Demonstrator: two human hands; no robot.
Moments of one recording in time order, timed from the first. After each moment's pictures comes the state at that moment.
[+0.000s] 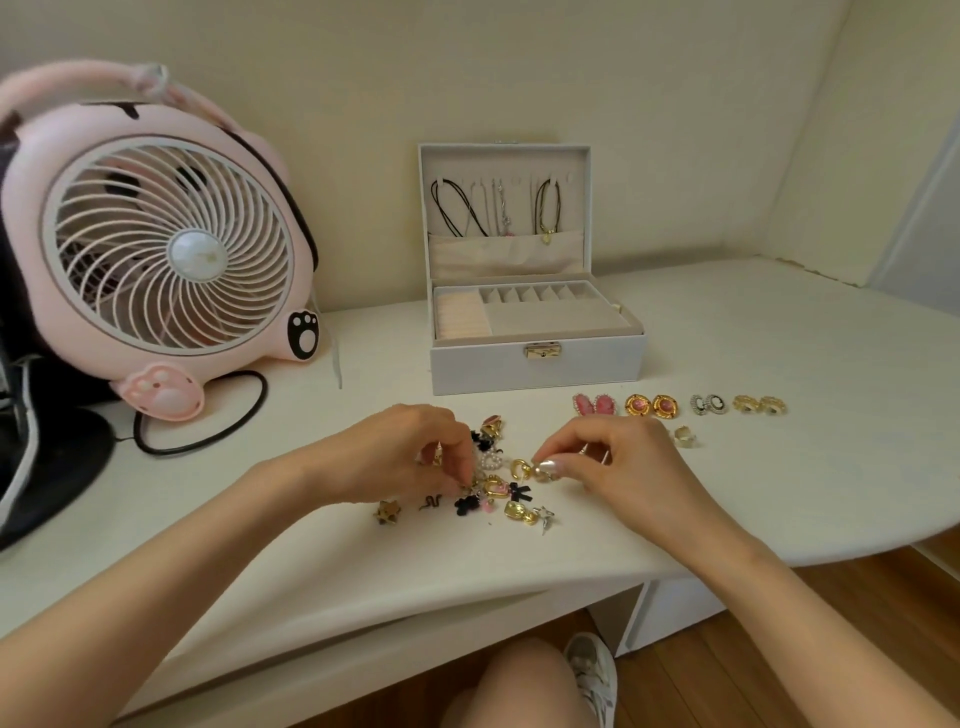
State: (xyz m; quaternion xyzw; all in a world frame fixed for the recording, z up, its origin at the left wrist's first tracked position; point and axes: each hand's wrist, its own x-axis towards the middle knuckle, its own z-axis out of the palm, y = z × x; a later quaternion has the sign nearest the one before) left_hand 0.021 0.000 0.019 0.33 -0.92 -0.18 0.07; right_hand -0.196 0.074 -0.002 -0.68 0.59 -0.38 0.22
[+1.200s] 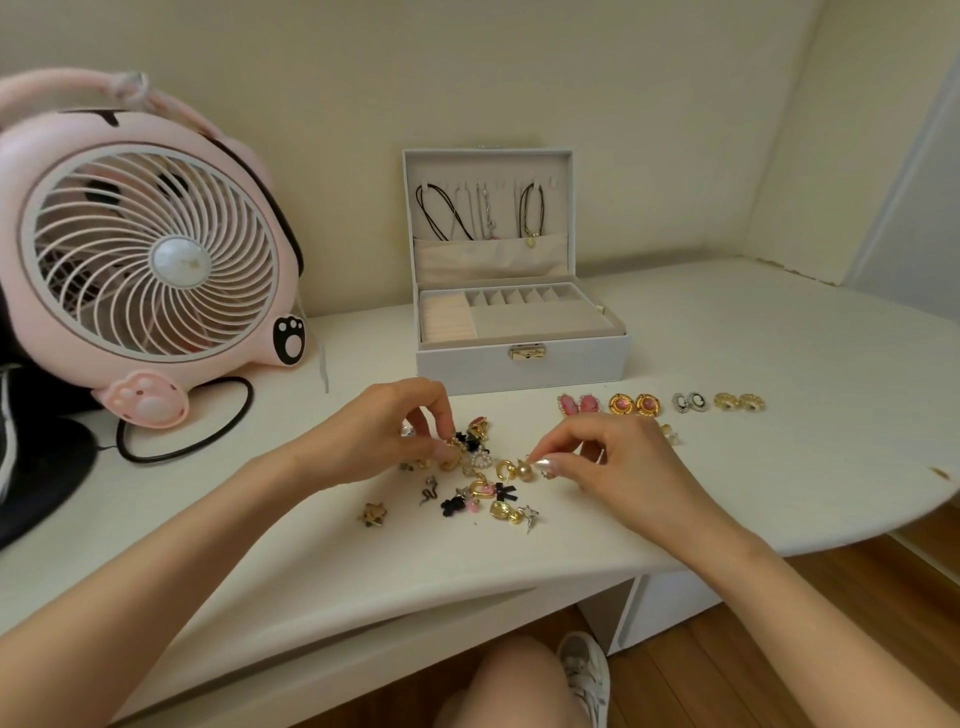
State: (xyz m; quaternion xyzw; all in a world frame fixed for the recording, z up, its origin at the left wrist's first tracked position) left_hand 0.018 -0.012 0.017 0.37 -0.88 -0.23 0.18; right_hand -0.198 0.084 0.007 -0.69 0.59 -0.37 0.20
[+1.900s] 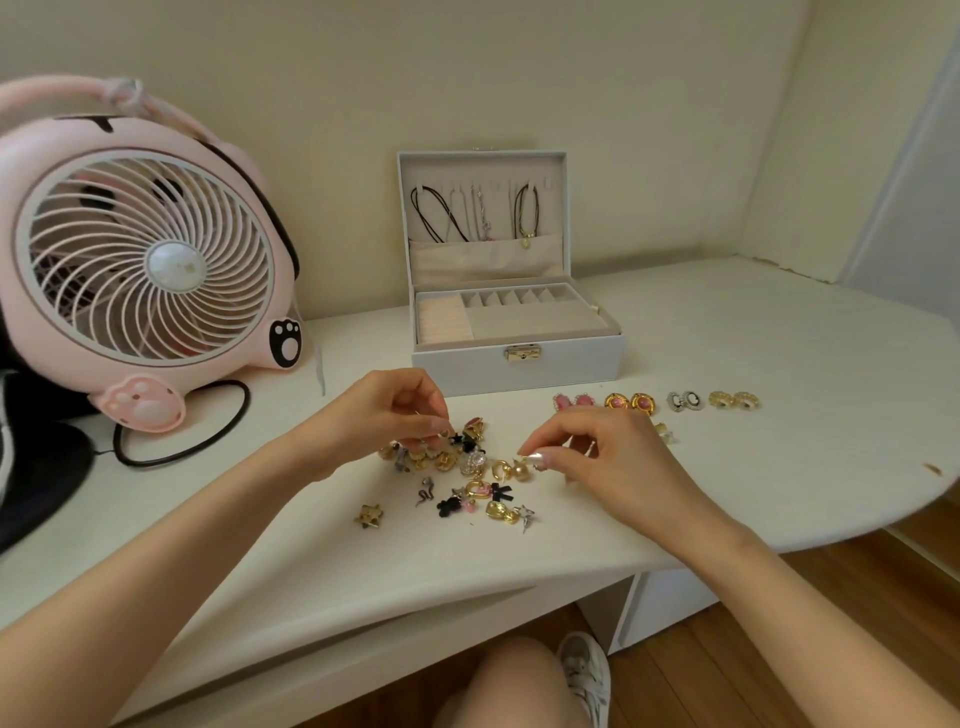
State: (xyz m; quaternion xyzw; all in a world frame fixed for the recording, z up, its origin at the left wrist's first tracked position) left_hand 0.014 -0.019 0.020 0.42 -0.77 -0.41 0.24; right_hand -0.196 0.082 0.011 -0.69 0.60 -0.36 0.20
